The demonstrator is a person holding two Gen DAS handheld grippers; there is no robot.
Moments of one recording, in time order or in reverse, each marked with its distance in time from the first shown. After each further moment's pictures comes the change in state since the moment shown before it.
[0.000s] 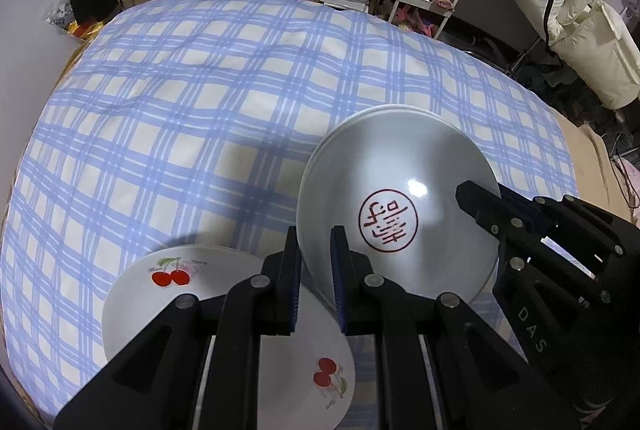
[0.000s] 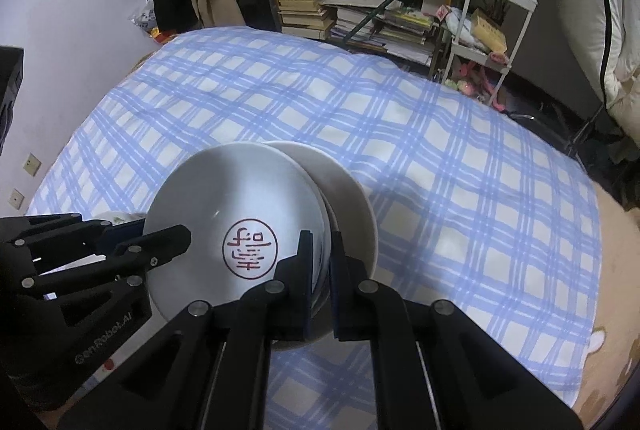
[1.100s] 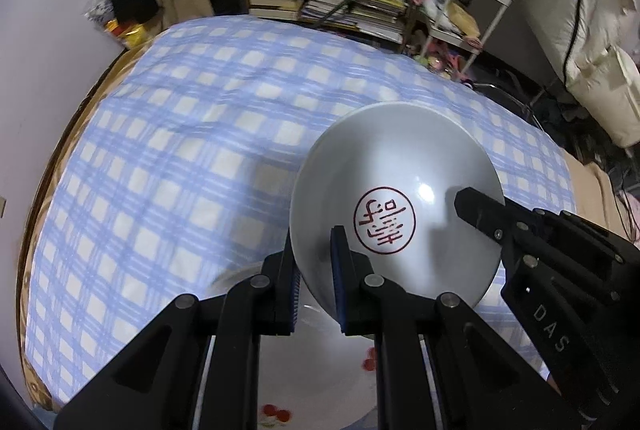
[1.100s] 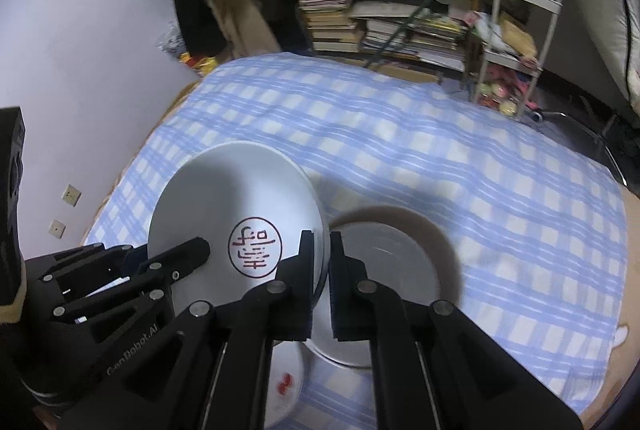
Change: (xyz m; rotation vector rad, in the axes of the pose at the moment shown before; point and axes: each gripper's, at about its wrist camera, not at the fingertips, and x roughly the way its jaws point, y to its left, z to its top) left arm -0.055 0.044 0.017 -0.074 -0.056 0.059; right arm -0.030 0.034 0.043 0.092 -0.005 0.148
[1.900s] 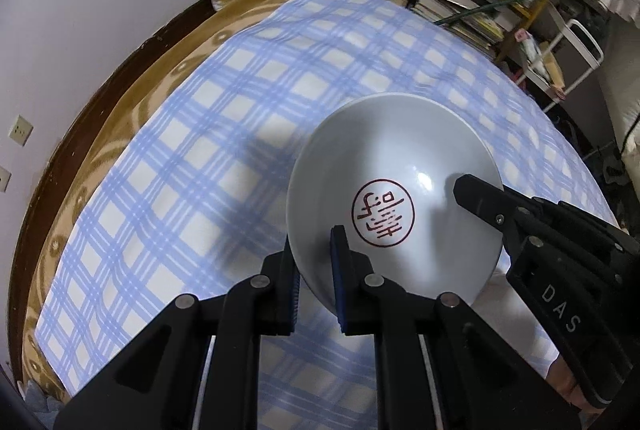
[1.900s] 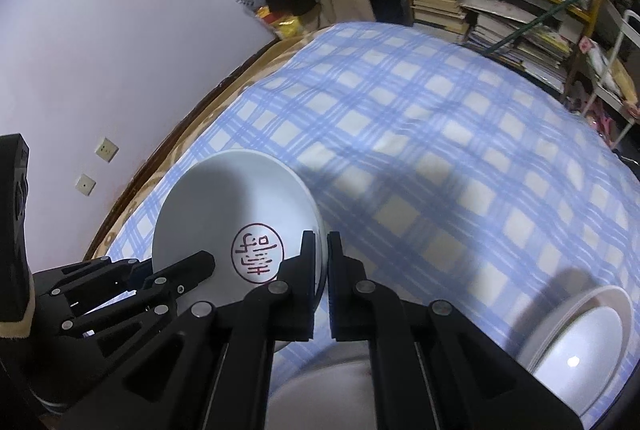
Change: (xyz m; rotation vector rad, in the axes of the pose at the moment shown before) left arm 0.014 0.194 -0.012 -0.237 0.035 0.094; right arm 0.102 0.175 0.031 -0.176 0.090 0.156
